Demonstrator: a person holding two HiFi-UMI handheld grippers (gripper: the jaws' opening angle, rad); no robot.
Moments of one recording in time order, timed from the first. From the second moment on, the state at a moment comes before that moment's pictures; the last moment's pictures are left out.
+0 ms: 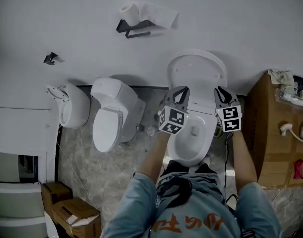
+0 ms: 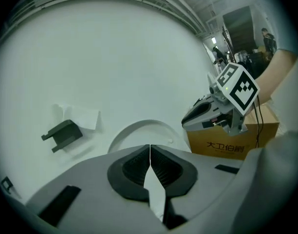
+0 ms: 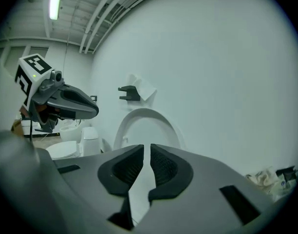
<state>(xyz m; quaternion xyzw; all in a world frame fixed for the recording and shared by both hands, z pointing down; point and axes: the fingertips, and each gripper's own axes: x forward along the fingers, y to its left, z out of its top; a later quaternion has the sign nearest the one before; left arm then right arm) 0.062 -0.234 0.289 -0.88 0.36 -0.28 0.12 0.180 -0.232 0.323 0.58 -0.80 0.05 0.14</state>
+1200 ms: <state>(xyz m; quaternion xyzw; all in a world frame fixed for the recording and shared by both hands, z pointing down) 0.119 -0.419 0.300 -0.89 0.27 -0.34 0.12 0.189 -0.389 0.303 0.55 -0.79 -0.02 0.26</state>
